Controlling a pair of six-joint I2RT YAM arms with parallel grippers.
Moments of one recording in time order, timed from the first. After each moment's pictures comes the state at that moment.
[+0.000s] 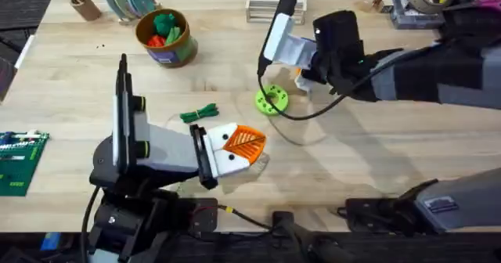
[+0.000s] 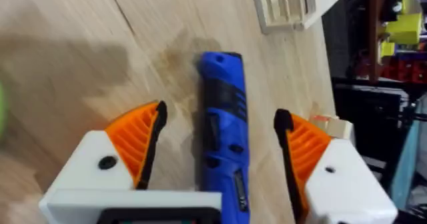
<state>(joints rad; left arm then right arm) -0.20 0.01 0.01 -0.11 1.07 -0.02 0.47 1.68 0.79 0.16 0.36 -0.85</state>
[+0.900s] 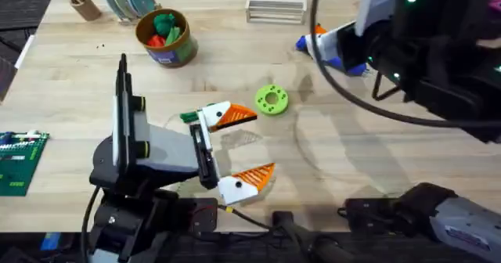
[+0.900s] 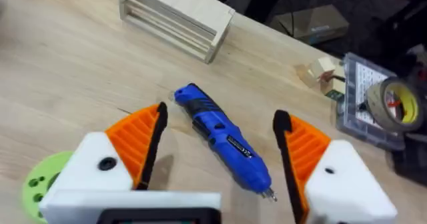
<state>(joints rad) -0.20 0.01 0.01 -0.11 1.07 -0.01 0.50 1.09 0.79 -0.19 0.36 -0.11</state>
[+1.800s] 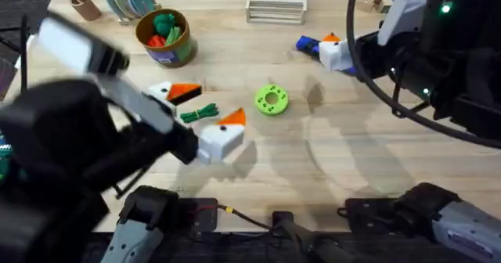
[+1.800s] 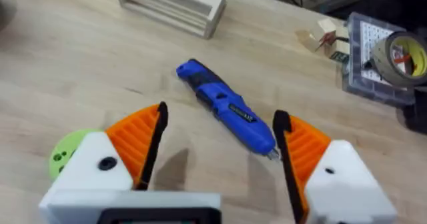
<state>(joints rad) -0.20 0.39 0.59 -0.76 0.44 0.05 0.50 0.96 0.79 -0.39 0.36 0.03</state>
